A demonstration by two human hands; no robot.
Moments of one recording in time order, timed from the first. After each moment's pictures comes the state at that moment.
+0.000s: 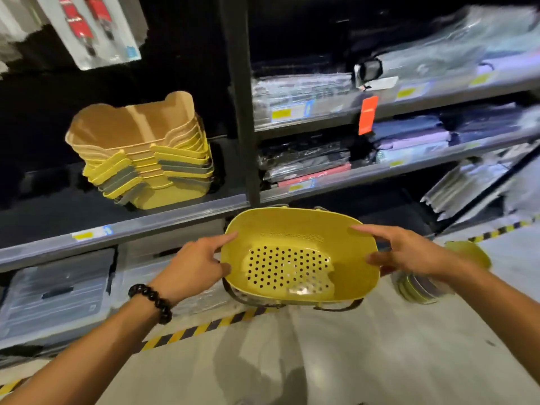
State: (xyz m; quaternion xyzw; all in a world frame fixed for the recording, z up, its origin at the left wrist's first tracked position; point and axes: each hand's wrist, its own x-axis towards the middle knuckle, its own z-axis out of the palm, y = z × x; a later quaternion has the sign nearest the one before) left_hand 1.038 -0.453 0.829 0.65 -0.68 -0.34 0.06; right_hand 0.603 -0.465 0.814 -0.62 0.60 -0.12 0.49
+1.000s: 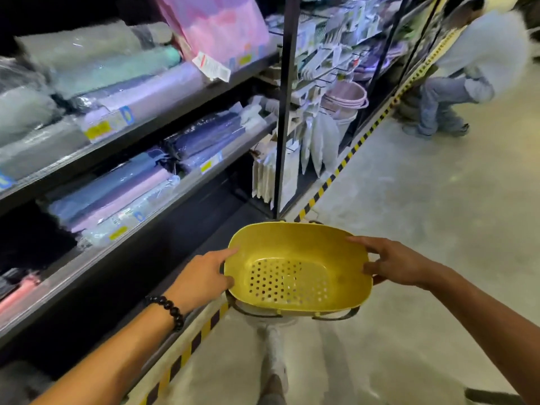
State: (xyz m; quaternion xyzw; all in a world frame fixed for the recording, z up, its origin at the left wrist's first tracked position) left_hand 0.346 -0.589 0.772 0.41 -0.84 -0.34 -0.08; right_hand -0.007 -0.356 0.779 -0.37 0.77 -0.25 0.46
